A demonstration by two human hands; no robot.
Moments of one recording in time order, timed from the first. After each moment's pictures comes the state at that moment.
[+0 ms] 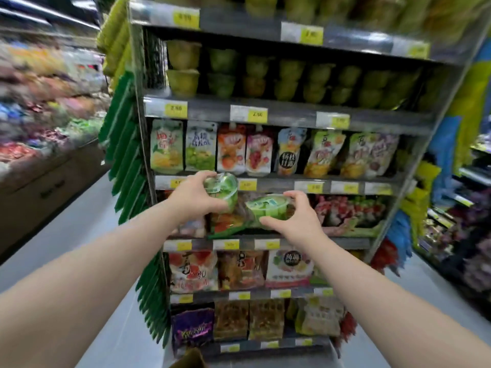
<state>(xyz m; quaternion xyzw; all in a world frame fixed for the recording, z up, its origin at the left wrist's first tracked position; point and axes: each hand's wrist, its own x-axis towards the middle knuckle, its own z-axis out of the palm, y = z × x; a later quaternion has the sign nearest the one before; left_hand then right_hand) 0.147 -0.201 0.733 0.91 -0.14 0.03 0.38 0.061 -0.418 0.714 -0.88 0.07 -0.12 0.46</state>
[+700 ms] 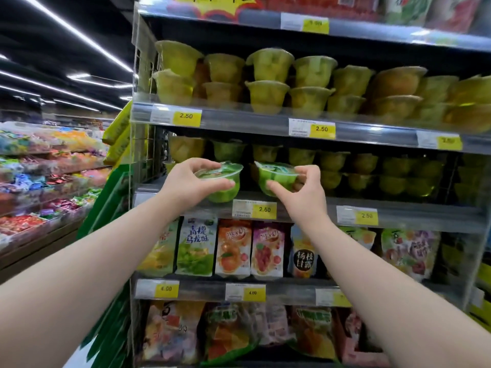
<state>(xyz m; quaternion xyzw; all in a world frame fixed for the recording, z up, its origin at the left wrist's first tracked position) 0.265 -0.214 0.887 0.80 -0.18 0.23 0.53 0.250 -0.438 0.866 -0.79 -0.06 -0.39 0.47</state>
